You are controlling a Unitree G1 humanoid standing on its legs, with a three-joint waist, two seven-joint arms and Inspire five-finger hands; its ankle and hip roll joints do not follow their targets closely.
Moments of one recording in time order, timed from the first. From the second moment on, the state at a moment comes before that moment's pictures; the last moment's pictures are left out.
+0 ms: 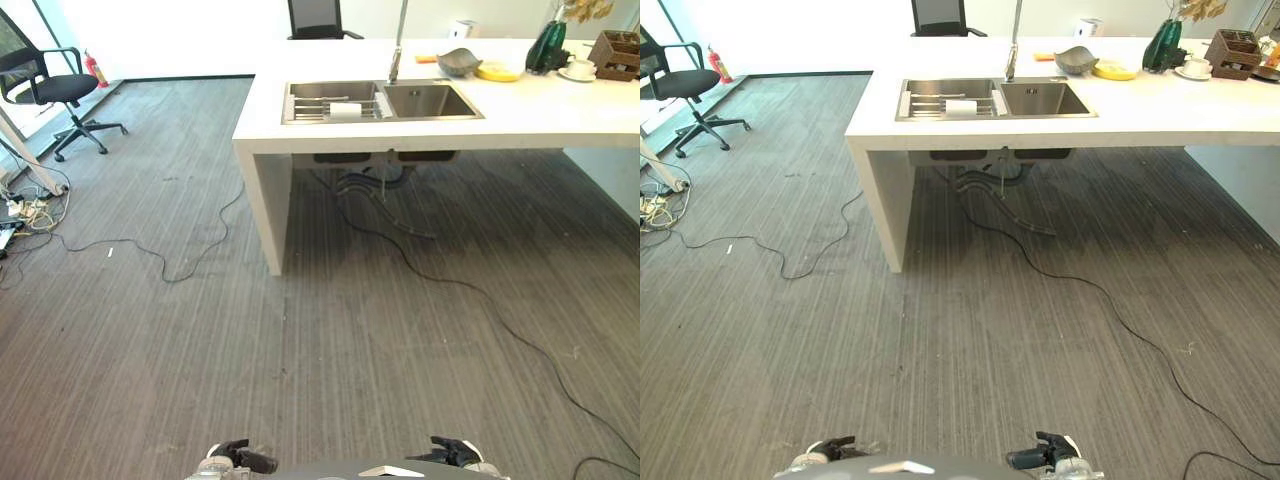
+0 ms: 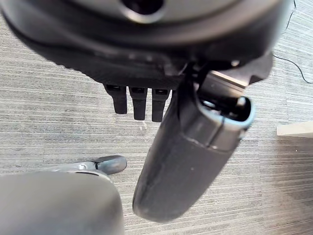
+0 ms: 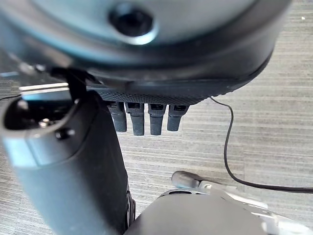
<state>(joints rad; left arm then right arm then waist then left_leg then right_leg) -0.02 0.18 -0.11 1.29 -0.18 0.05 0.09 -0.01 -0.20 0.25 1.30 0.16 -0.03 -0.05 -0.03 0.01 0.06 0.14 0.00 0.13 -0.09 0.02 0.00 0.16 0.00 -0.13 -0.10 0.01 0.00</state>
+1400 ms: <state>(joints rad) 0.08 0.17 -0.26 0.84 -0.47 0.04 0.11 -0.01 -0.36 0.22 1.23 0.11 -0.01 -0.06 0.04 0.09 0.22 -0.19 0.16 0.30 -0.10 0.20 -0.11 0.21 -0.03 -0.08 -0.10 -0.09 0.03</state>
